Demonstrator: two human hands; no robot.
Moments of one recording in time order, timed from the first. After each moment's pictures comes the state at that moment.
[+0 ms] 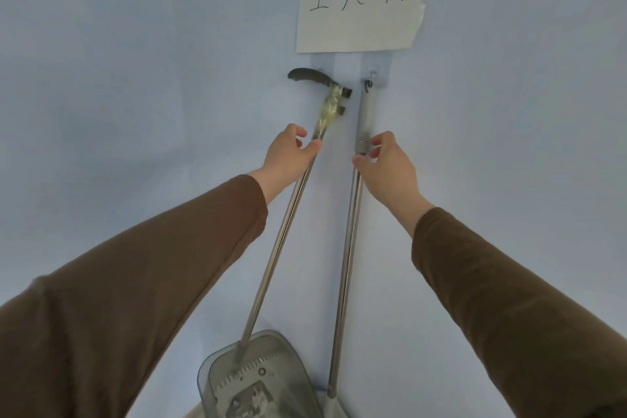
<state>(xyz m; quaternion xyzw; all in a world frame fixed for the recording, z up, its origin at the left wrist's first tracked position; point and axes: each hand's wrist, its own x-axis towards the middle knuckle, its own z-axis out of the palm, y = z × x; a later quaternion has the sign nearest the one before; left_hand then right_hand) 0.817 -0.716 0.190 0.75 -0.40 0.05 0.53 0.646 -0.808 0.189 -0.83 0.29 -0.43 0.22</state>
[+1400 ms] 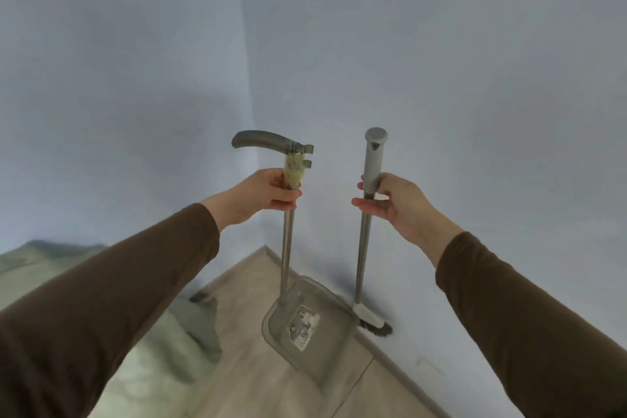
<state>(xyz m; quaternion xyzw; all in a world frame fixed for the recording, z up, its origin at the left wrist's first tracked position) 0.737 -0.444 -0.047 0.73 -0.31 -0.34 0.51 0.546 -0.648 -0.031 -0.57 0.29 -0.14 0.76</state>
